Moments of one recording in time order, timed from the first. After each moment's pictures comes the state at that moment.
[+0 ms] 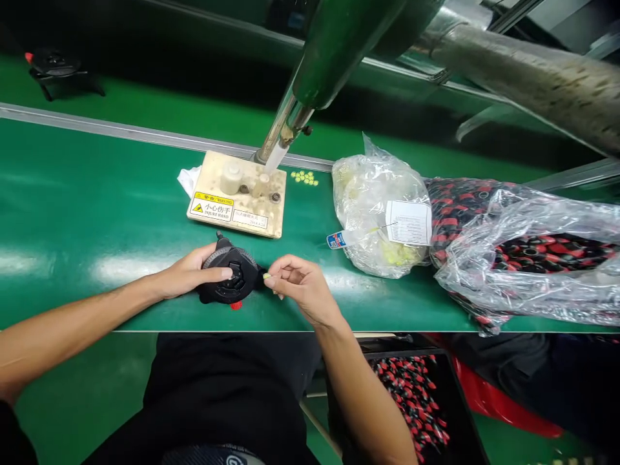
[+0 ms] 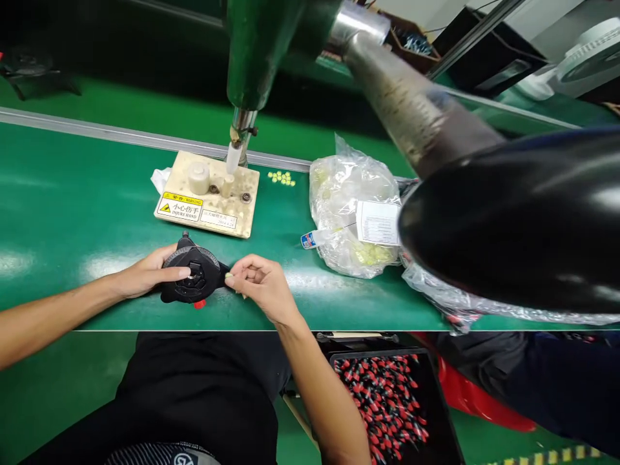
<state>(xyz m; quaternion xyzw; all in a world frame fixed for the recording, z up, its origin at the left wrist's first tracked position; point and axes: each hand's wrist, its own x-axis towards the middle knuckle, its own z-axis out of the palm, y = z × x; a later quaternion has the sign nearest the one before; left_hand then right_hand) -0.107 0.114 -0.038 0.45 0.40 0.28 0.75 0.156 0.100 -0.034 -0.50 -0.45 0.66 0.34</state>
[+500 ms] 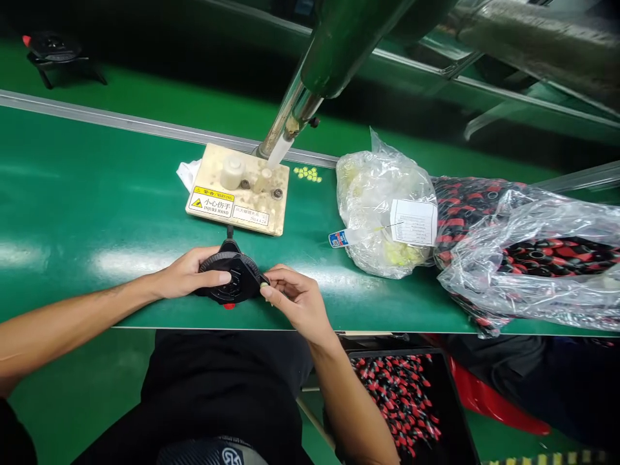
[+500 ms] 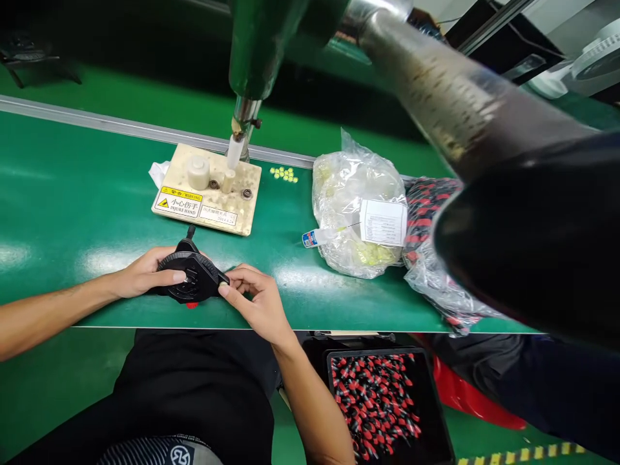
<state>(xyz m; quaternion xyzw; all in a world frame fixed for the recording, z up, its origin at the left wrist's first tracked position) -0.110 0.110 -0.037 0.52 0.35 0.28 0.73 0.148 0.076 -0.039 -0.46 -0.55 0.58 0.38</state>
